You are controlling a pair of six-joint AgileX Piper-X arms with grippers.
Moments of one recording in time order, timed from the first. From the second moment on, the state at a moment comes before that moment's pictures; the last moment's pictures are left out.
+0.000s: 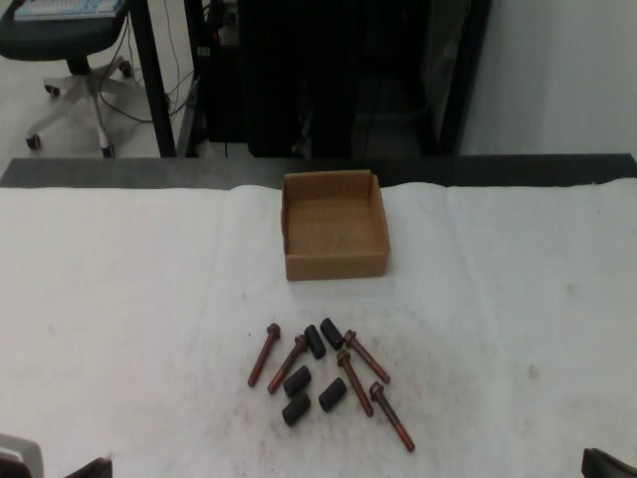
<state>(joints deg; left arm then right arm) -22.8 4.7 0.6 29.9 -7.7 -7.6 26.9 13.2 0.6 25.0 19.6 15.6</state>
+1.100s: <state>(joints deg) -22.8 4.7 0.6 29.9 -7.7 -7.6 26.9 13.2 0.6 25.0 19.6 15.6</state>
